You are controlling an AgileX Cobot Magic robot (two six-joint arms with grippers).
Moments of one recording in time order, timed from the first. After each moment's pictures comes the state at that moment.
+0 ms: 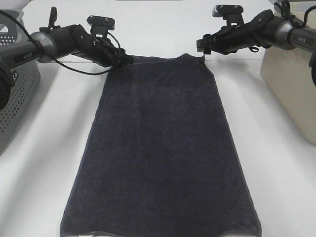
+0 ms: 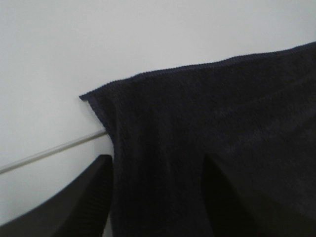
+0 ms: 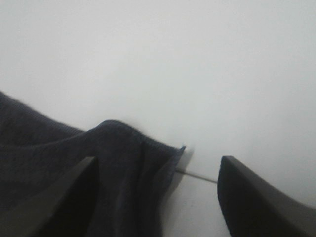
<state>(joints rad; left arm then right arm) -0.25 2.75 -2.37 -0.33 0.37 0.34 0.07 2.69 -2.29 0.69 0.35 -0.72</state>
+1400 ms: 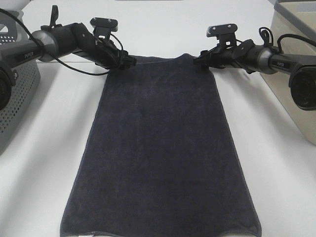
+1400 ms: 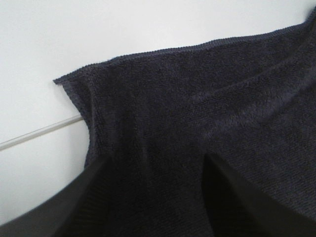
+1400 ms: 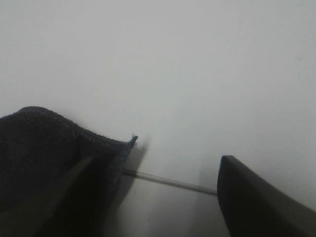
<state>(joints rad) -0.25 2.74 -2.37 -0.35 0.42 0.34 0.11 2.82 -2.29 0.69 0.04 -0.80</state>
